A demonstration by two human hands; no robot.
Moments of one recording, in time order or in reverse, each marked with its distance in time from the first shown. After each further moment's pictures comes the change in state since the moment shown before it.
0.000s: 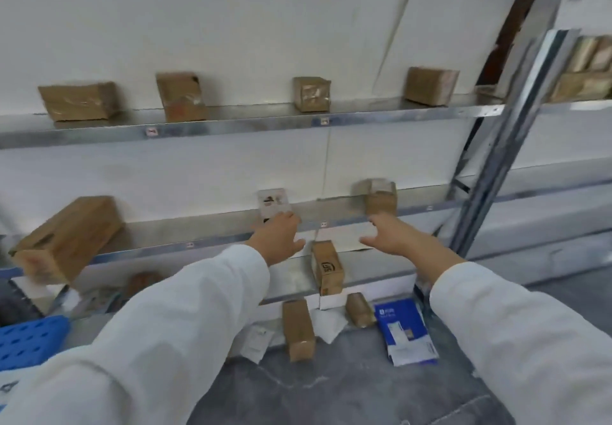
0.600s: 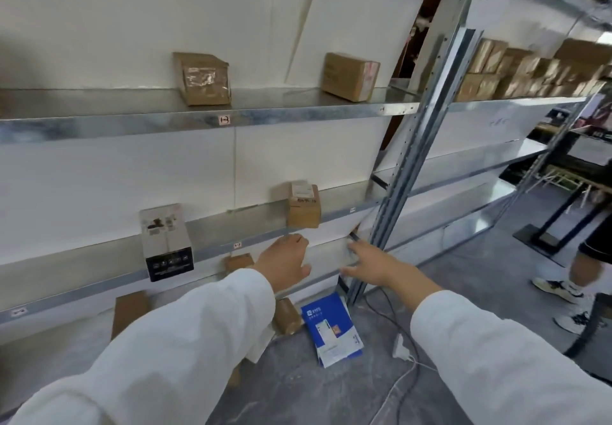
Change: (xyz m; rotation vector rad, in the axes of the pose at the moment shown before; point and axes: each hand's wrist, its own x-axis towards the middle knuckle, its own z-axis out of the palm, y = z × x) left_hand 0.187 0.096 0.101 -0.129 -0.098 0.280; right_hand 0.081 0.144 -0.005 -0.012 -0.088 0.285
